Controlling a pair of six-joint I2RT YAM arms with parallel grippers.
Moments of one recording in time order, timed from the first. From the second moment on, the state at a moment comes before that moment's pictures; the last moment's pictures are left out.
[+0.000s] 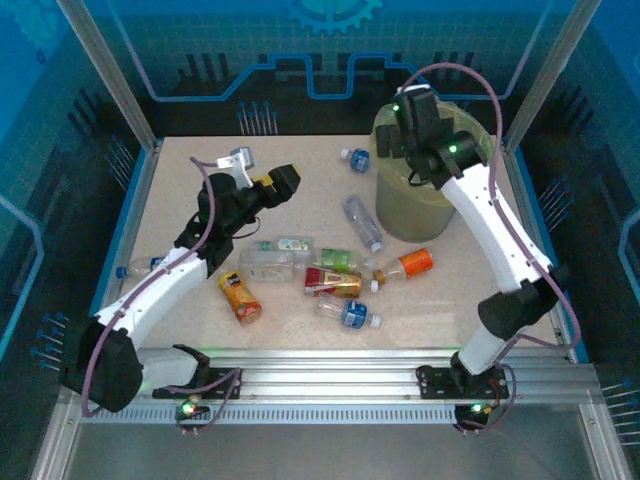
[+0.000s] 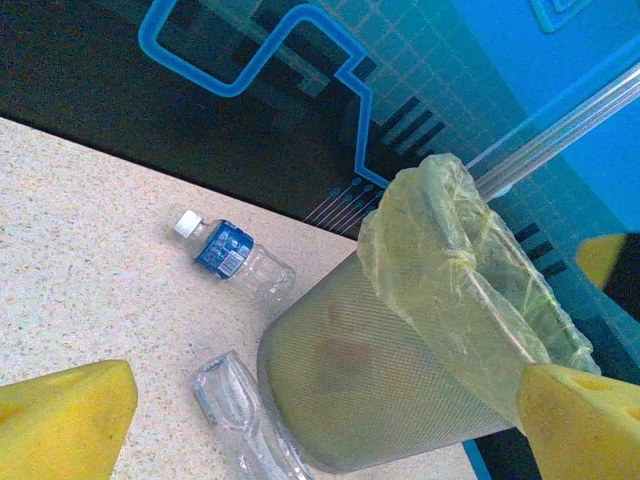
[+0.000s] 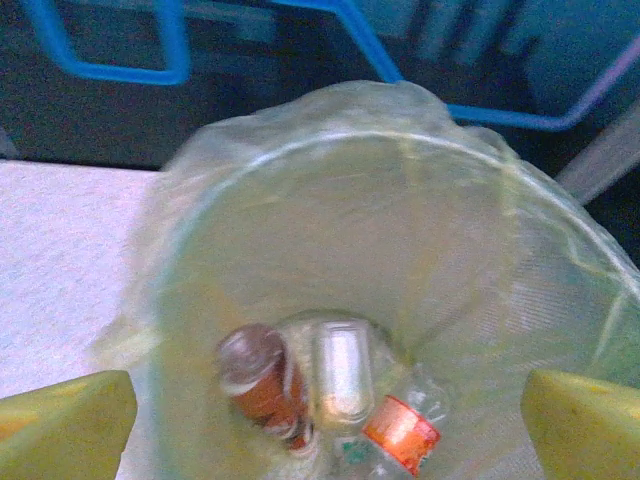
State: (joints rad) left arm -0.35 1.24 0.90 0.20 0.15 -0.75; right arm 0.49 1.65 1.95 -0.96 0.51 0.16
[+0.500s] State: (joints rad) left arm -0.35 1.07 0.83 0.08 0.03 -0.72; right arm 0.92 1.21 1.23 -0.95 0.38 0.06
